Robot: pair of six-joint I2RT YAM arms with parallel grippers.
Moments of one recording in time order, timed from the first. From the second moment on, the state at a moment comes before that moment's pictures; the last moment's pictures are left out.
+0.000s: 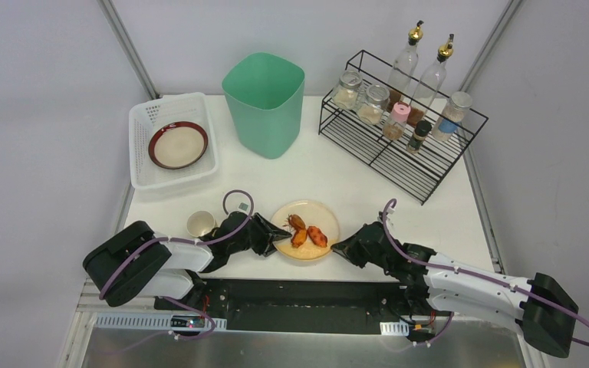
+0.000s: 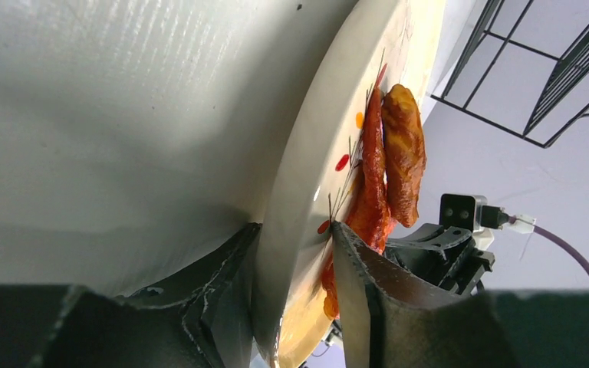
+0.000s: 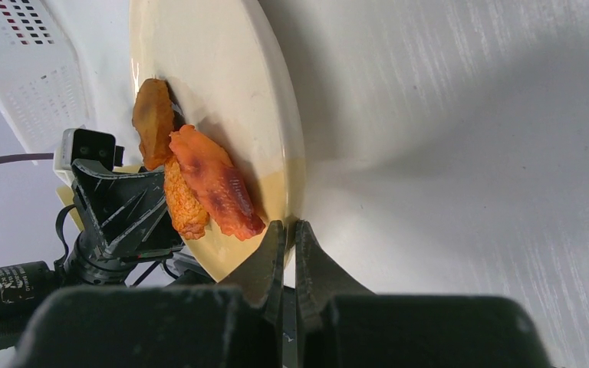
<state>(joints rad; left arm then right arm) -0.77 1.30 0.13 0.60 0.11 -1.60 1.03 0.79 0.26 -0.25 0.21 1.60</state>
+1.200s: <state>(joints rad) -0.77 1.22 0.12 0.61 0.08 -1.56 1.05 0.72 0.23 -0.24 0.19 1.60</state>
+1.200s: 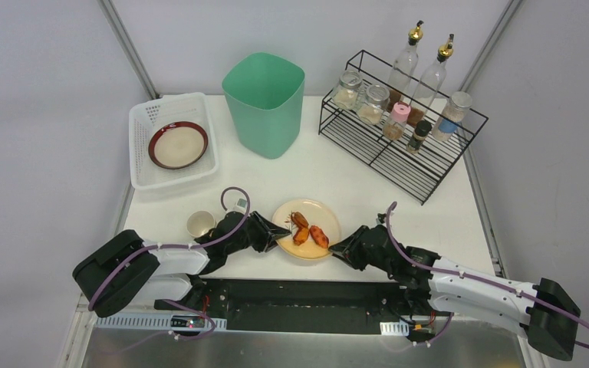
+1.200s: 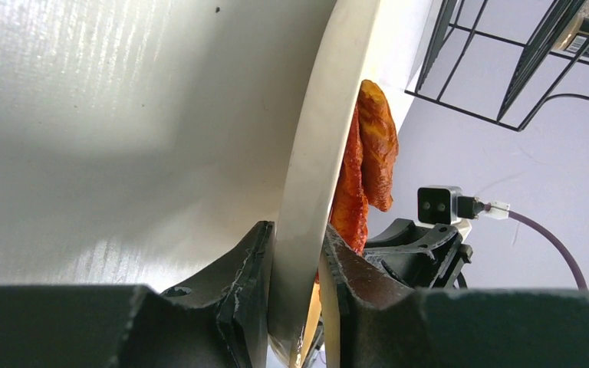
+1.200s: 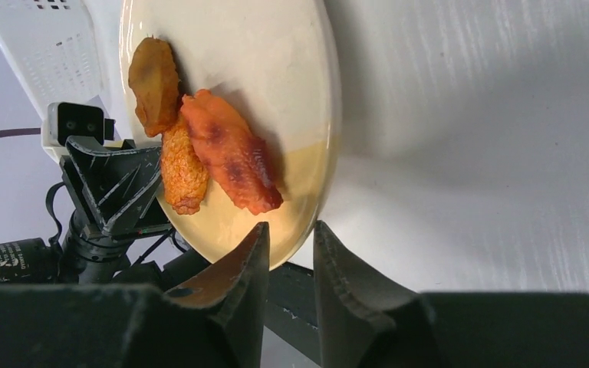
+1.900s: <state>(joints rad) -0.78 1.22 0.10 0.68 0.05 -1.54 1.06 0.51 0.18 -0.37 0.15 1.60</state>
